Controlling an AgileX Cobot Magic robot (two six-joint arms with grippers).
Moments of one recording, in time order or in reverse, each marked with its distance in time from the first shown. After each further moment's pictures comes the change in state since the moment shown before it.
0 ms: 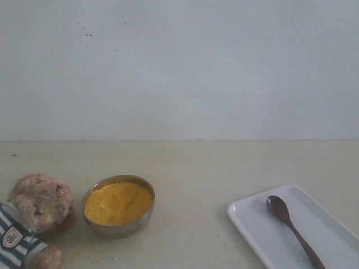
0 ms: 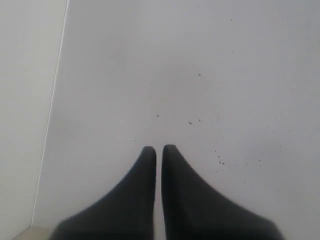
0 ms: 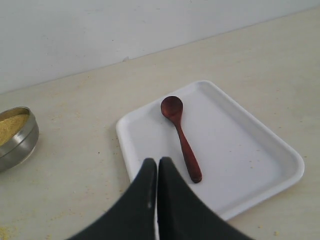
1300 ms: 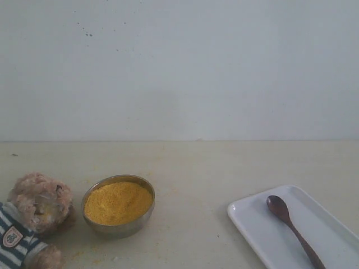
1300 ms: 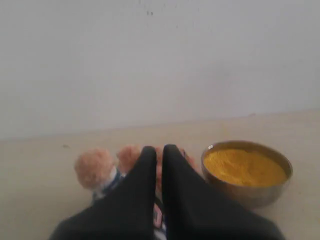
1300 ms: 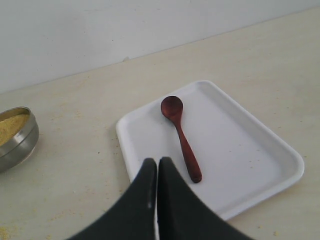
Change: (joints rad) left arm -0.399 -0.181 0.540 0.412 -0.044 -0.147; right arm 0.000 0.000 0.000 0.000 0.000 0.000
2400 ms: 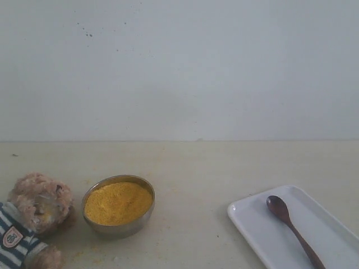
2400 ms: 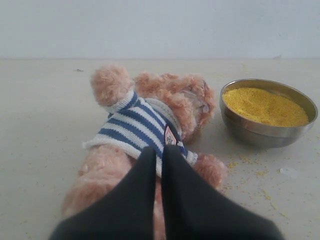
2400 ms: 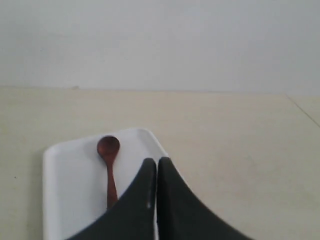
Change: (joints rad) left arm 0.070 0.000 0.007 0.004 0.209 -0.062; right arm -0.084 -0.018 0.000 -0.330 -0.119 -0.022
